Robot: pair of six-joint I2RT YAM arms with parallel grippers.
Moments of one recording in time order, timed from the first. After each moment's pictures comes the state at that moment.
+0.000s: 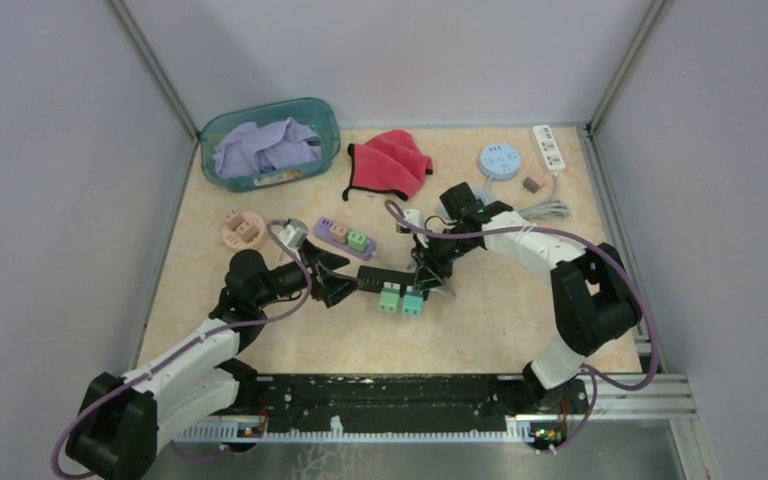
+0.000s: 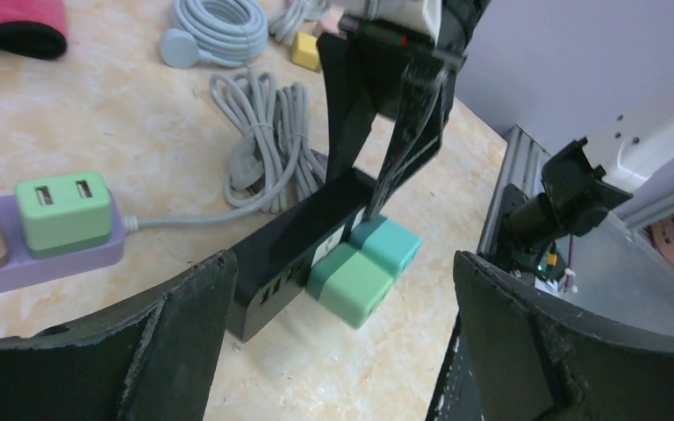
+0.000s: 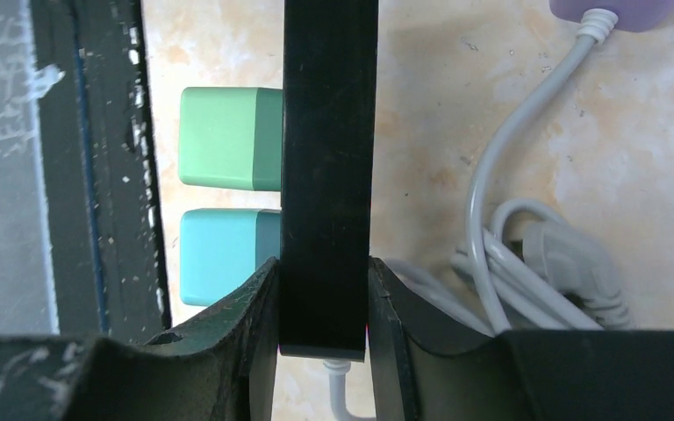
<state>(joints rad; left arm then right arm) -0.46 0.88 0.29 0.56 0.61 -0.44 0.52 1.62 1.06 -0.62 -0.81 -0.61</state>
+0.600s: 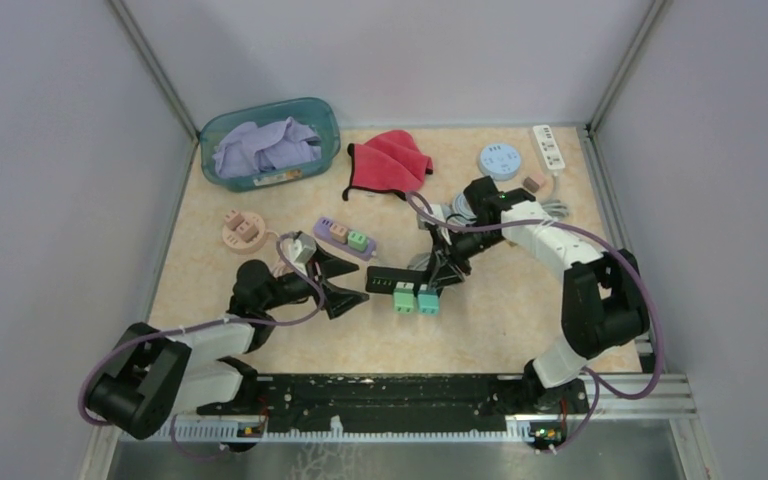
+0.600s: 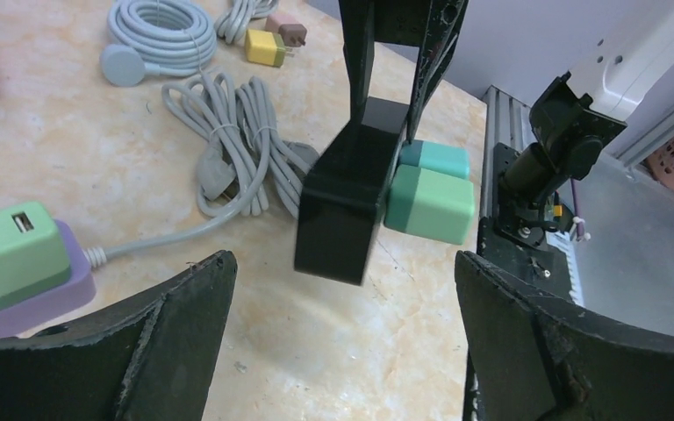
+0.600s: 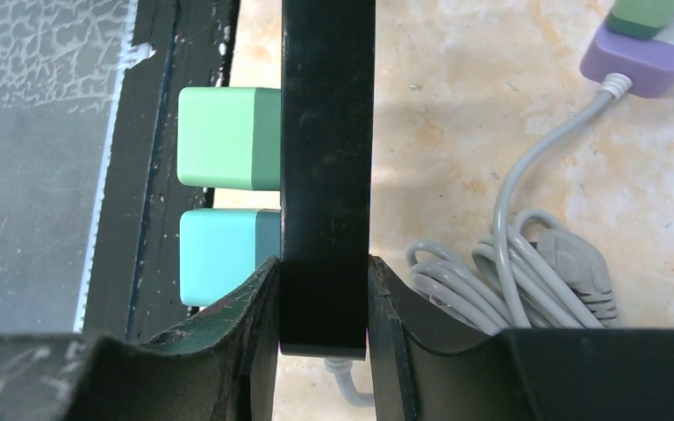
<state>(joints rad) -0.47 1.17 0.18 1.05 0.78 -0.41 0.37 1.57 1.13 -0.96 -1.04 -1.01</state>
